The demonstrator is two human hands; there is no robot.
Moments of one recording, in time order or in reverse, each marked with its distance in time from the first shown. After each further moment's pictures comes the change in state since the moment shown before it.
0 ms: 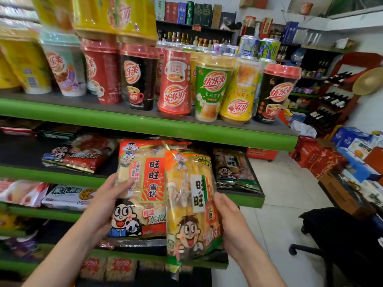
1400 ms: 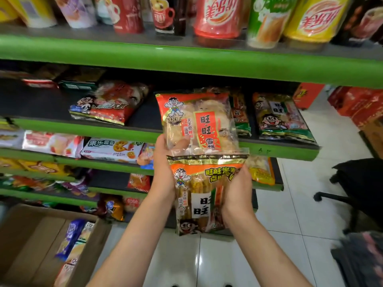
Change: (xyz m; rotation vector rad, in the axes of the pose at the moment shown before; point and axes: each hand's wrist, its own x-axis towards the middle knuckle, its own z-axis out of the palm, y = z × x) left_hand -0.003 -0.036 0.039 0.074 0.239 0.066; right_hand 0.005 0.056 0.094 0.098 0.330 -0.140
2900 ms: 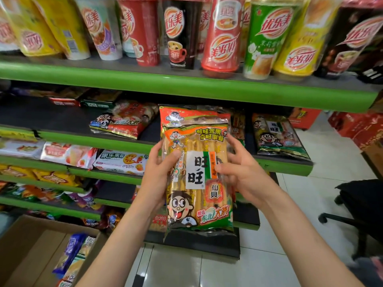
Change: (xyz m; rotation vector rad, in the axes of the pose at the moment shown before) left_hand -0.013 0.023 -0.041 -0.088 -0.201 0.030; right_hand 0.027 -0.073 -0.019 -0.153 -0.676 0.073
